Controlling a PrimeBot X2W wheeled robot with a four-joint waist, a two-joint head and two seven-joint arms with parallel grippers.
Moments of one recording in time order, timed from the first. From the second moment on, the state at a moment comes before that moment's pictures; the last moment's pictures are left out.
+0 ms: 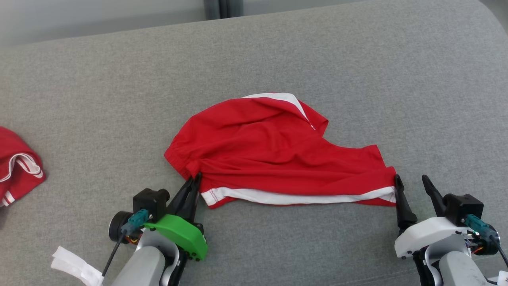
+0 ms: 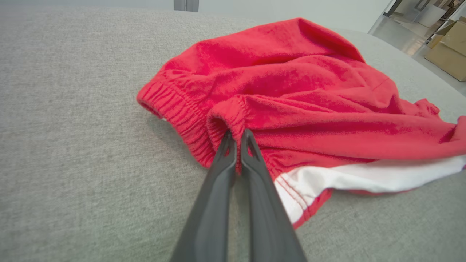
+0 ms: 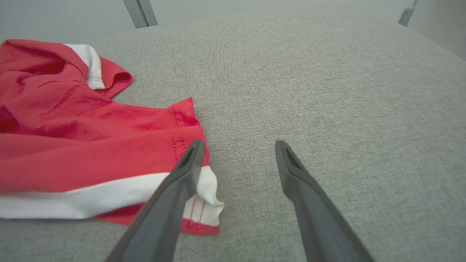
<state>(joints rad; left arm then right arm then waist) -0.33 0.14 -0.47 0.55 -0.47 -0.13 -0.26 -0.18 -0.05 -0.09 0.44 0.17 0.13 -0.26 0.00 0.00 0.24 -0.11</state>
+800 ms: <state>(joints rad) -0.07 0.07 -0.30 0.42 -0.34 -0.13 -0.26 -0.08 -0.05 -0.03 0.40 0.20 0.13 -0.26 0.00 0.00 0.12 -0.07</state>
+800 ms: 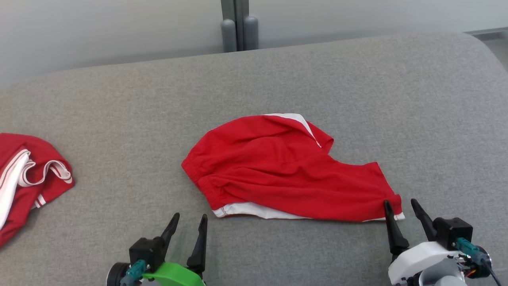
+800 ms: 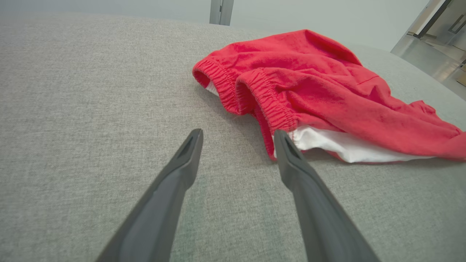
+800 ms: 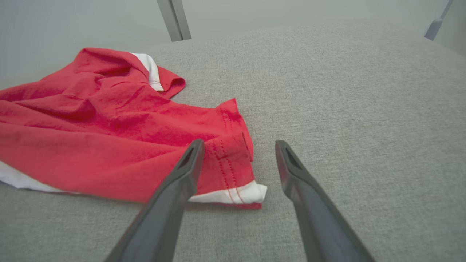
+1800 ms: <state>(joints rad) -0.06 0.06 -0.35 0.45 -0.33 -0.13 -0.26 -0.06 -0.05 0.03 0.46 0.26 0.13 -0.26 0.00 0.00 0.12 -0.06</state>
